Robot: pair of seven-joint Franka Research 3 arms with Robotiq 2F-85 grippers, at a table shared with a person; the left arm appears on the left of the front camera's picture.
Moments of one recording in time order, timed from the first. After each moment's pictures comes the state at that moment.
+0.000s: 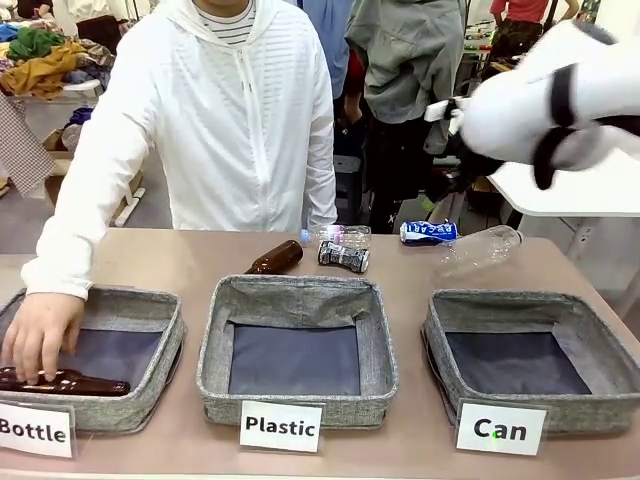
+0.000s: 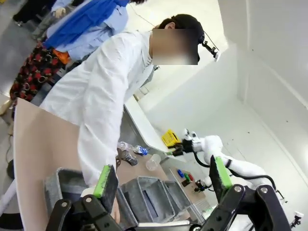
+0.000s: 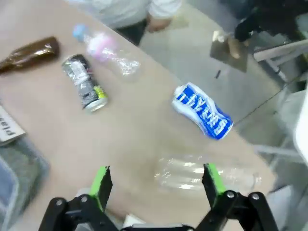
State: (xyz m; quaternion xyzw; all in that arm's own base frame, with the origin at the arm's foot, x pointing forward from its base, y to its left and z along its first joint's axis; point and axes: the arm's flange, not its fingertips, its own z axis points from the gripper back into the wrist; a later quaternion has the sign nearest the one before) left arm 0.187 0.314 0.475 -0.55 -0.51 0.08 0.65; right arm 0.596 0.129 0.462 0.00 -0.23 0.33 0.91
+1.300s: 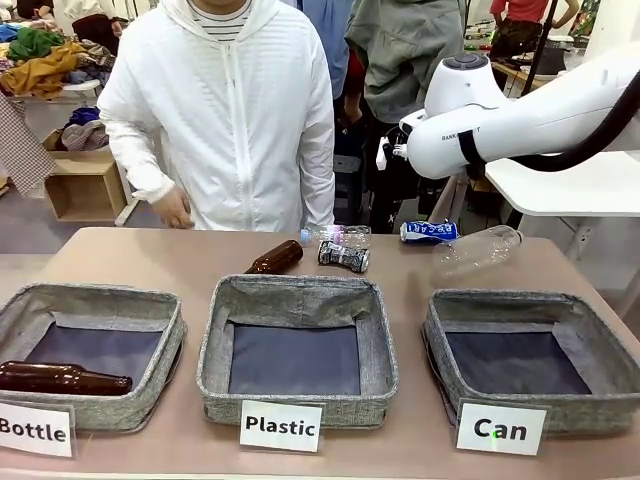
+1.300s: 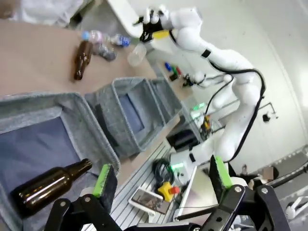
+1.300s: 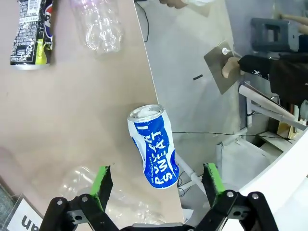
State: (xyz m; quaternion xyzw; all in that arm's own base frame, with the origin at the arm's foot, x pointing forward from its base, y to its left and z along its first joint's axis) left arm 0.270 0.153 0.433 -0.57 -0.27 -0.11 0.77; right arm 0.705 0.157 0.398 -0.14 -0.13 0.60 0.78
